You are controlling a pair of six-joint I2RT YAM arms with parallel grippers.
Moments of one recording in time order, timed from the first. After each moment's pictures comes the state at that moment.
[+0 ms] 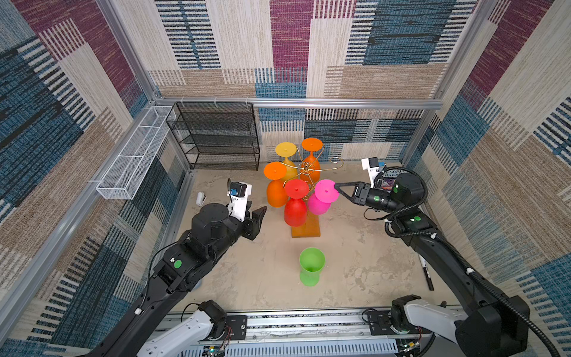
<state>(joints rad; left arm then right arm) -0.65 0.83 1.11 -0.61 -0.13 -0.16 0.24 1.15 0.96 0.14 -0.86 0.85</state>
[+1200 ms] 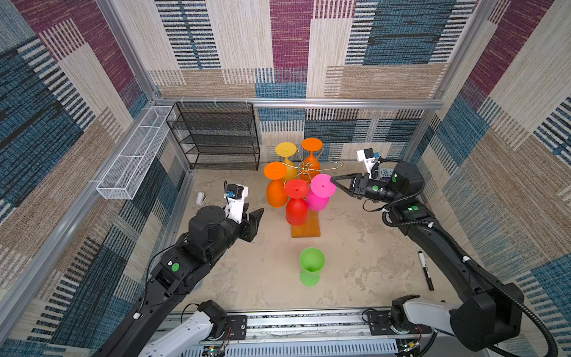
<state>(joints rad) -0.62 0.80 1.09 -0.62 -0.12 -0.16 0.24 1.24 1.08 0.15 -0.96 0.99</state>
